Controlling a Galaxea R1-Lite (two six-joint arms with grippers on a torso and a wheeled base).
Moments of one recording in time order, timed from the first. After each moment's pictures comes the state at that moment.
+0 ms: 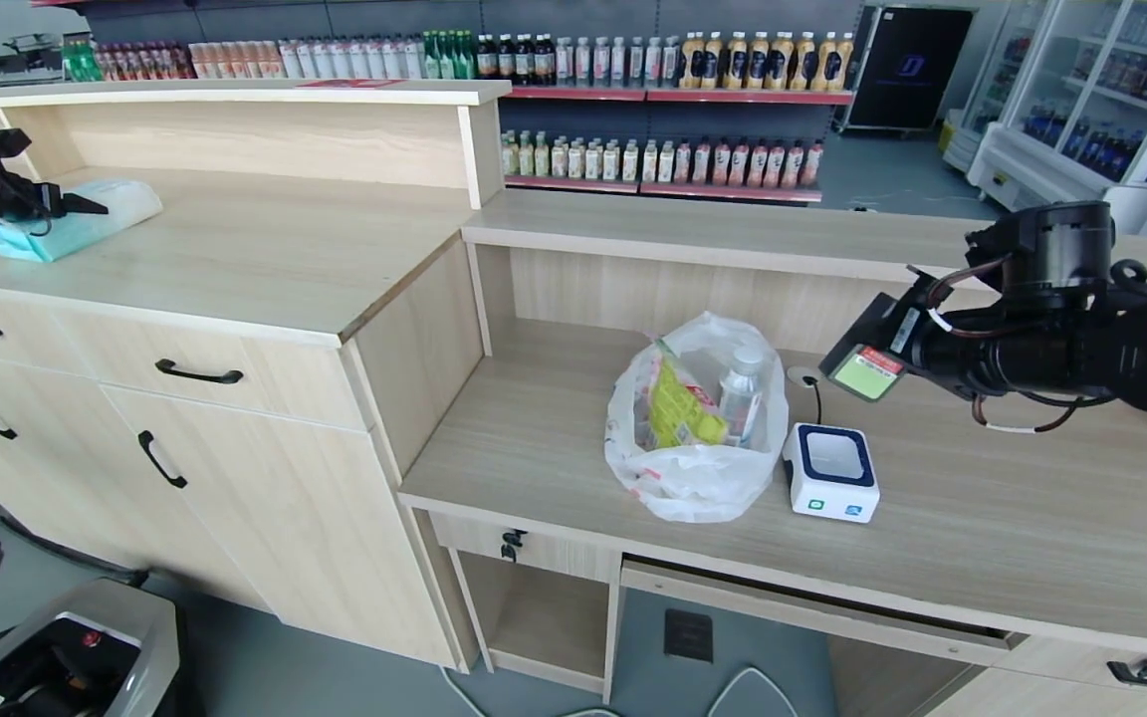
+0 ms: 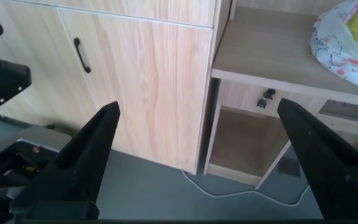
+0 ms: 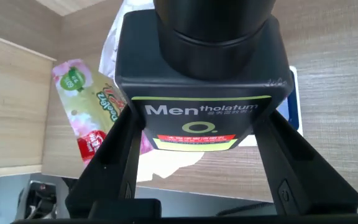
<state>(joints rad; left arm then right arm) 0.00 0.00 0.00 0.00 0.04 -0.01 0.12 1.82 -1.20 -0.19 -0.01 0.49</state>
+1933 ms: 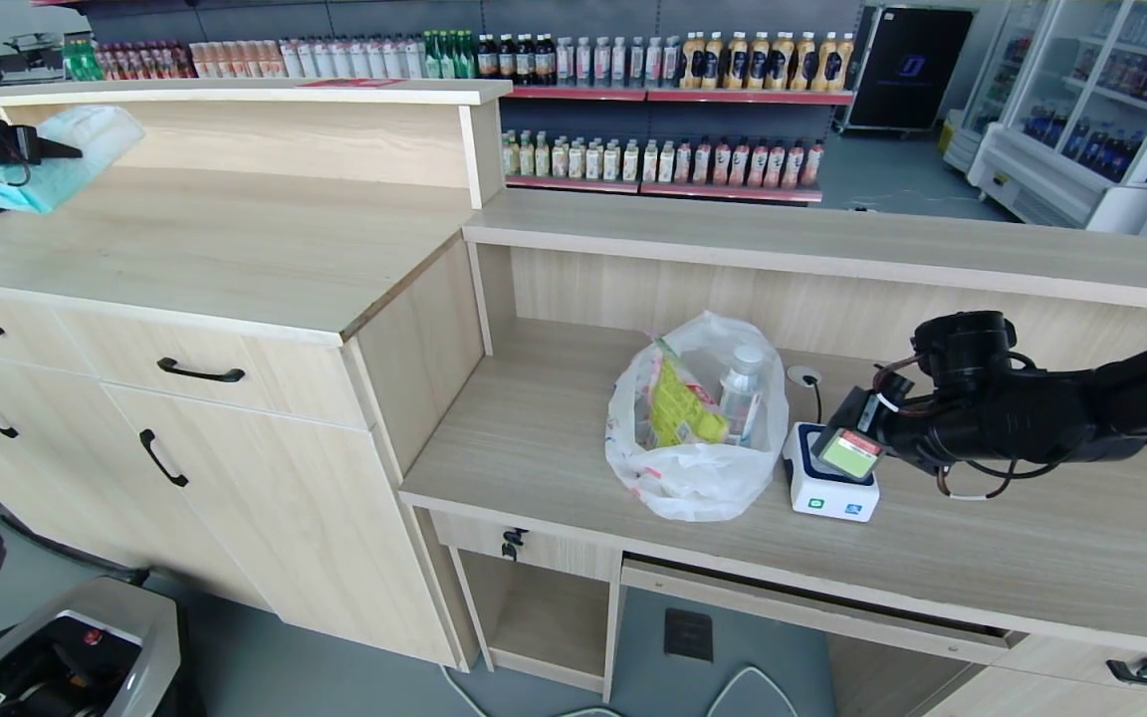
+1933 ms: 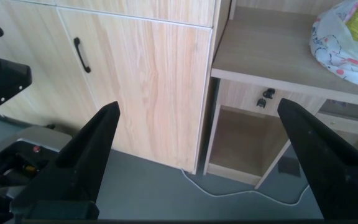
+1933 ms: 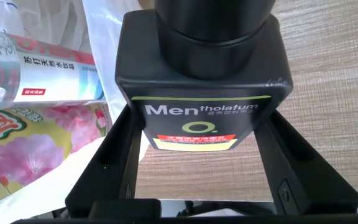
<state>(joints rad) 0.00 0.00 0.00 0.00 0.04 -0.01 0.05 2.08 -1.17 -0.25 -0.01 0.50</state>
